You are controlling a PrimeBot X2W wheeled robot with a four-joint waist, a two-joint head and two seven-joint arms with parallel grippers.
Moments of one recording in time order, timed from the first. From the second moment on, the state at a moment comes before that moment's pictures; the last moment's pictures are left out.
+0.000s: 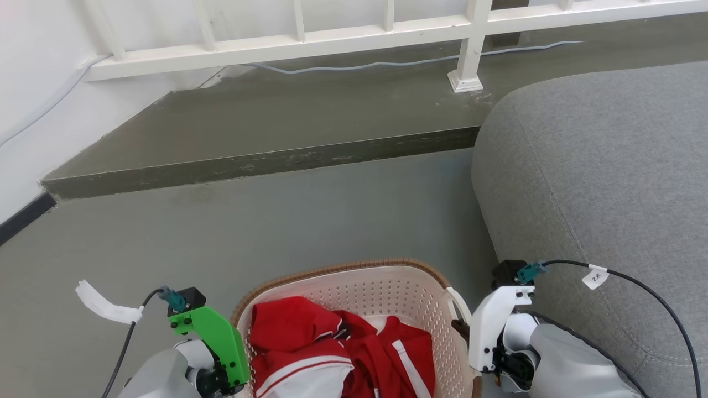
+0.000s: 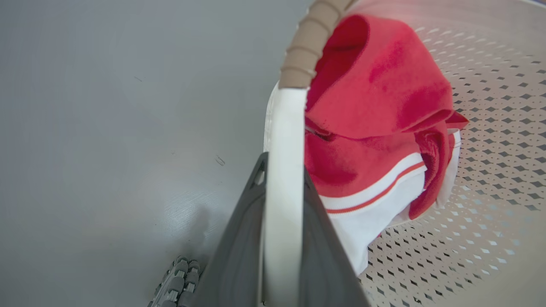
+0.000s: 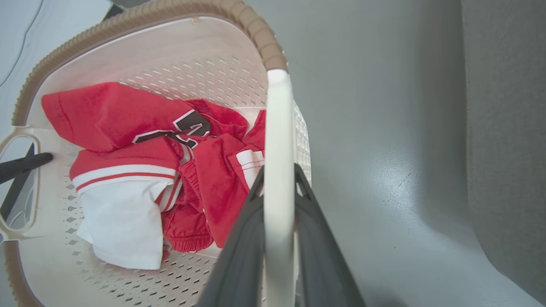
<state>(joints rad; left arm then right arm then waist) -0.55 -0.02 -0.39 1.29 -0.69 -0.14 0.34 -0.48 -0.02 0.66 1.15 0.75 0.14 0.17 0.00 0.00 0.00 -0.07</state>
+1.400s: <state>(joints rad) -0.55 -0.01 -0.40 1.29 -0.71 -0.14 0.34 -0.49 -0.03 0.71 1.14 0.79 0.14 0.17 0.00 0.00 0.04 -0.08</state>
